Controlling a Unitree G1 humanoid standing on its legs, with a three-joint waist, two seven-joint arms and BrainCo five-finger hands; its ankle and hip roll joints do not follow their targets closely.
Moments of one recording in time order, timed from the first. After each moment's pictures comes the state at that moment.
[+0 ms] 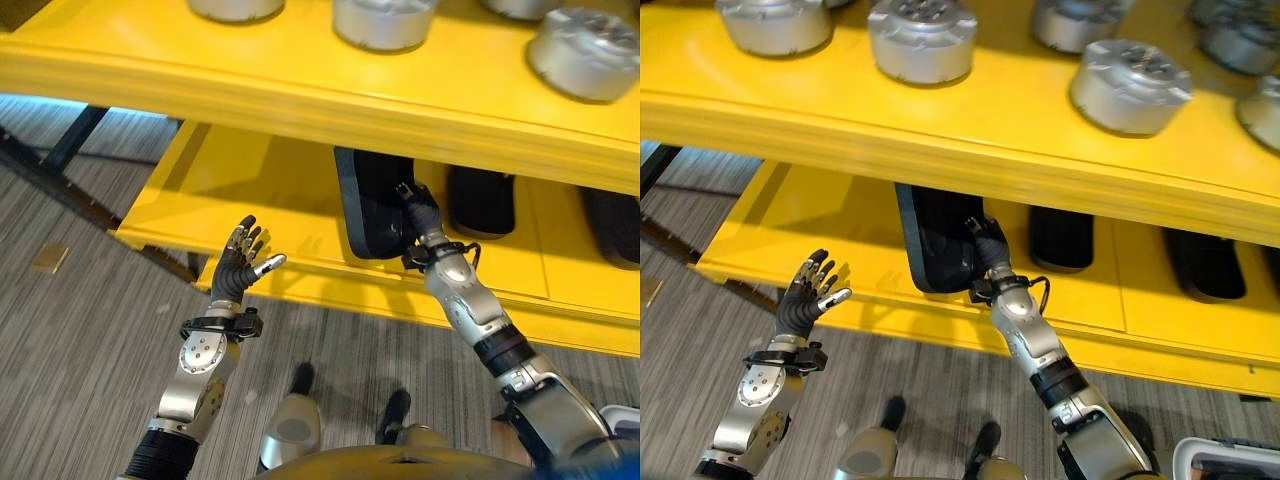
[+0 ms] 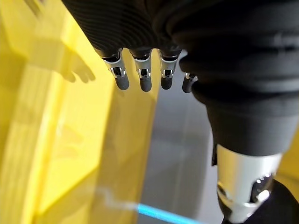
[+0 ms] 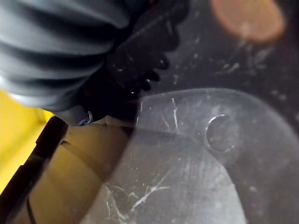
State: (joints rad) left arm 0.09 0.45 -0.15 -0.05 -0.53 -0.20 0.14; right arm -0.54 -0.24 0.41 0.34 0.52 -0.12 -0.23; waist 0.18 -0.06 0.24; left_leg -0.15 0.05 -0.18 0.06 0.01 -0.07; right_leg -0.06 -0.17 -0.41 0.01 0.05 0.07
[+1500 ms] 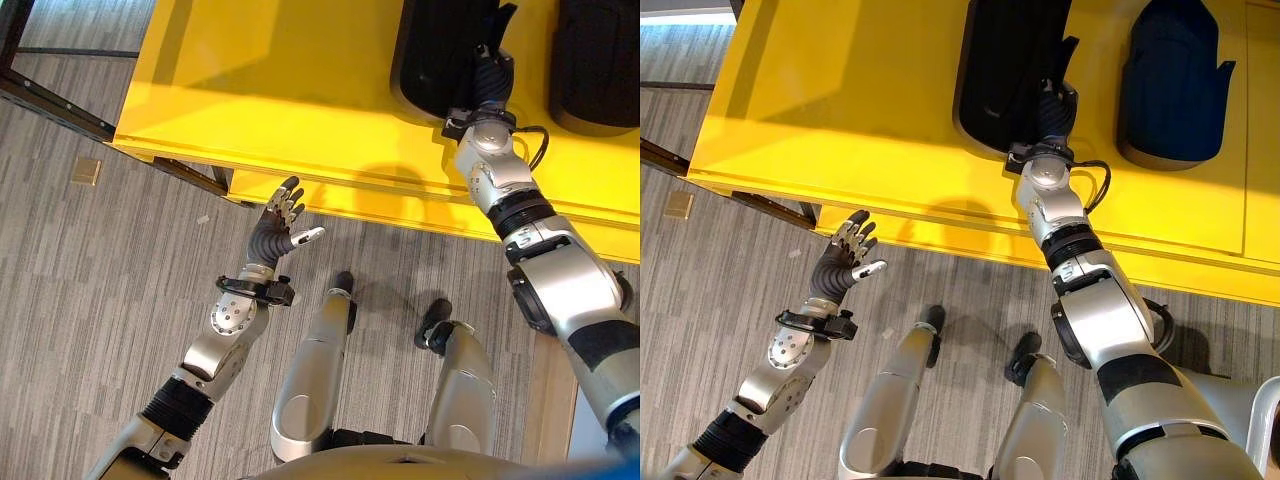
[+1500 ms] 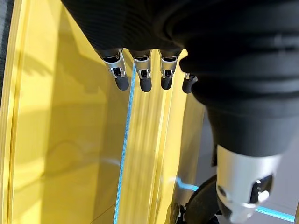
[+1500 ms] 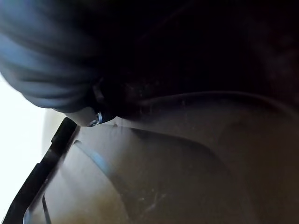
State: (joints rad) left arm -0.14 0.52 -0.39 -0.06 -0.58 -0.25 0.21; right arm -1.23 -0.33 0.32 1.00 0.57 -0.14 -0.53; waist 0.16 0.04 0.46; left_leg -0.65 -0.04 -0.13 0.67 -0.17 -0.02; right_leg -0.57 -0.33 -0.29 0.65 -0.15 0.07
